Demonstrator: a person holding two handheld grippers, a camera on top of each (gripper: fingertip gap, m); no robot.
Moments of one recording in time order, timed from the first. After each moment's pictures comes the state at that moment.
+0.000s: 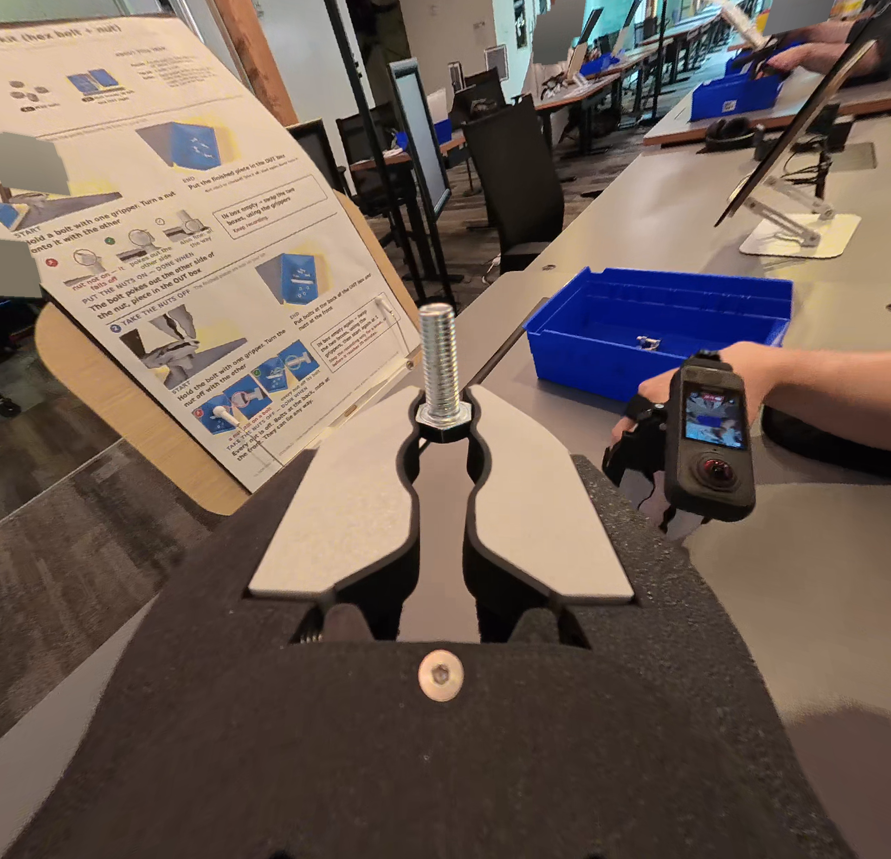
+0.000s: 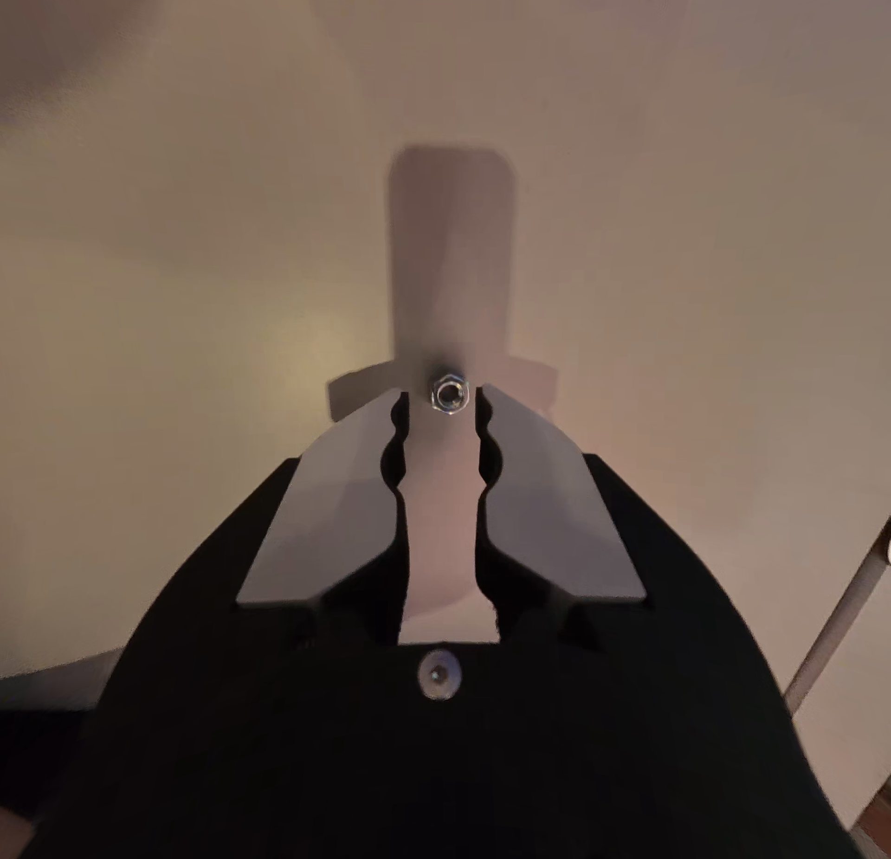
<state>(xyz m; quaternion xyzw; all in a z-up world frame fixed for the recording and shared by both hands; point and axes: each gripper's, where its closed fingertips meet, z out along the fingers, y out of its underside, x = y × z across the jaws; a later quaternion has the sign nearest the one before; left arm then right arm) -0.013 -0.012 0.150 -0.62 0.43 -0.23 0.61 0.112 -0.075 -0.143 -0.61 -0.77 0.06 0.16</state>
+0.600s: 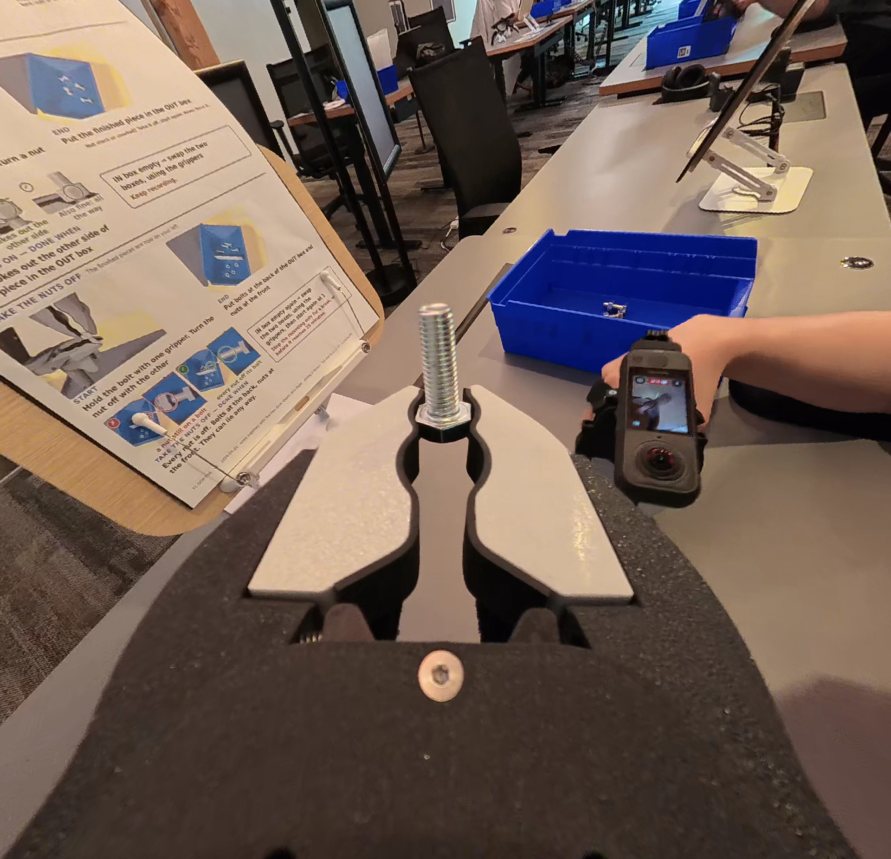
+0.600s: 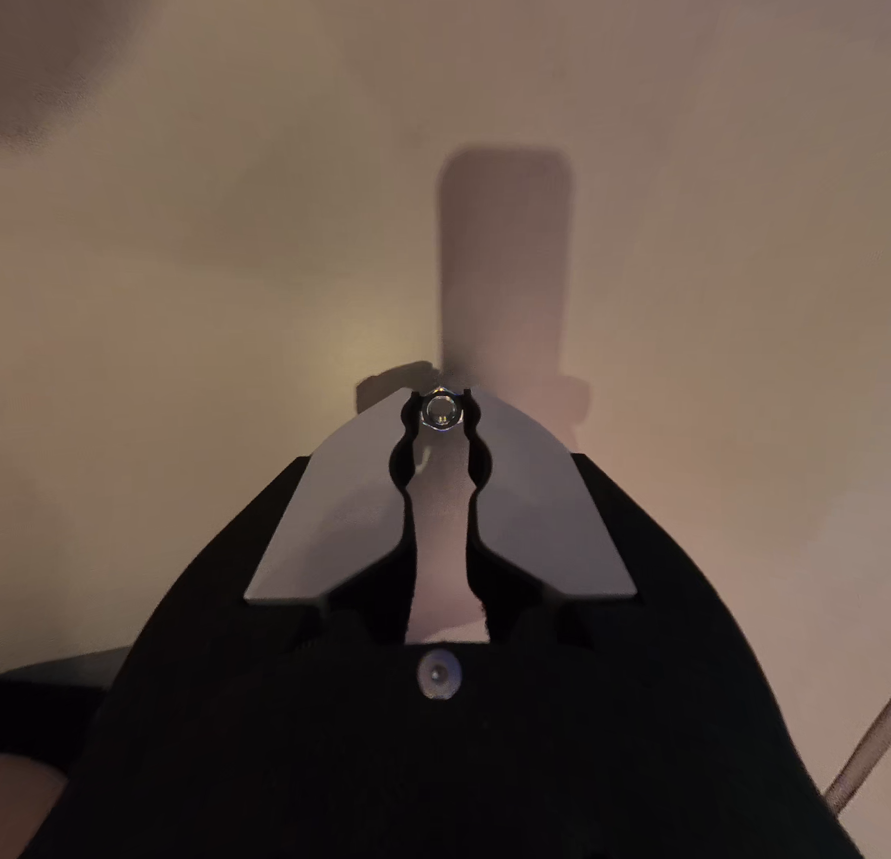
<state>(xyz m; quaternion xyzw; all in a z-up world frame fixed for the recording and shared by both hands) 0.018 -0.008 0.127 -0.63 0.47 -0.24 0.57 0.117 -0.078 -0.152 -0.63 -0.76 0.10 0.12</state>
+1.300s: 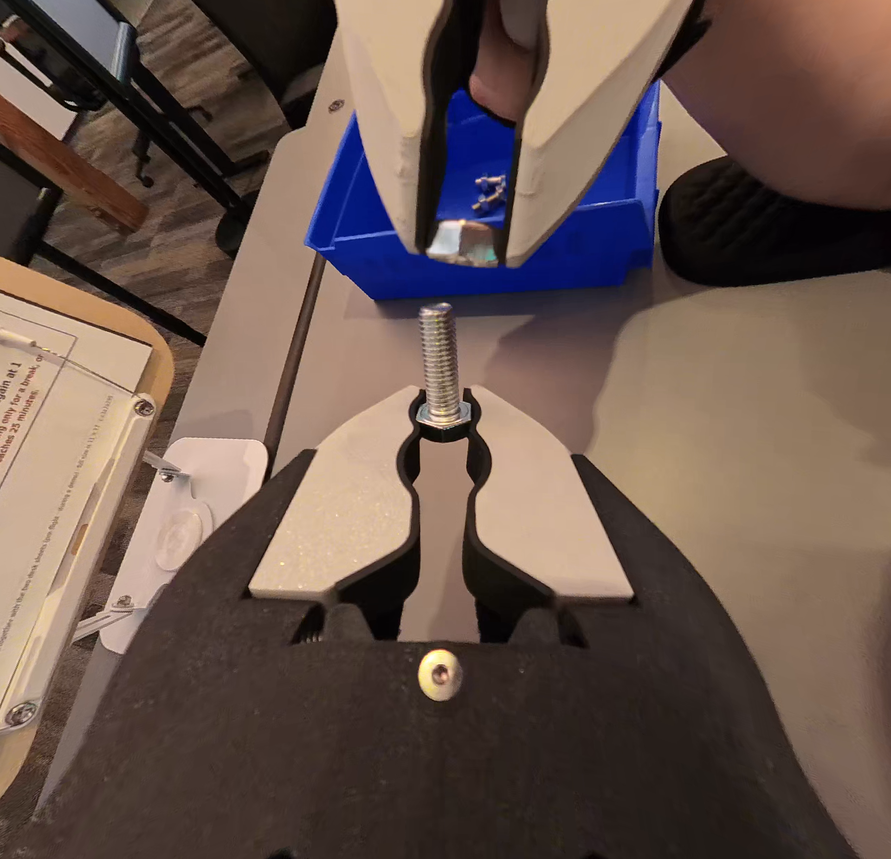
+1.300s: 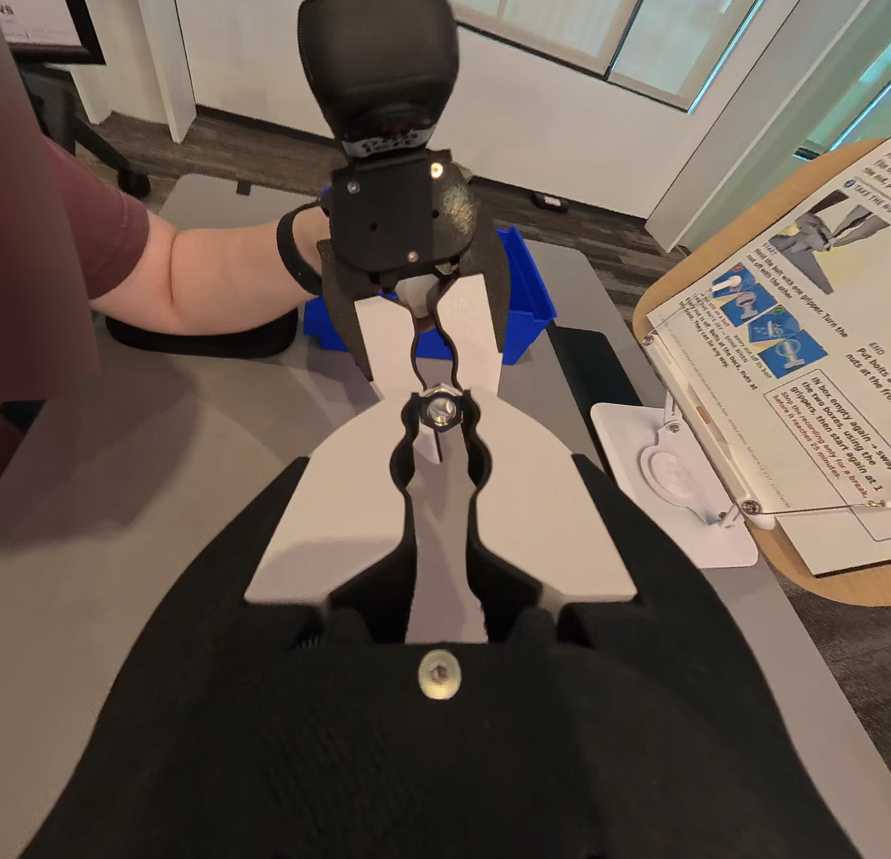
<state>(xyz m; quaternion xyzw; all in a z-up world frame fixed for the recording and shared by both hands) 0.152 -0.042 0.021 -0.59 0.65 -0.19 0.44 0.147 -0.066 0.083 -0.56 -0.58 0.29 0.51</state>
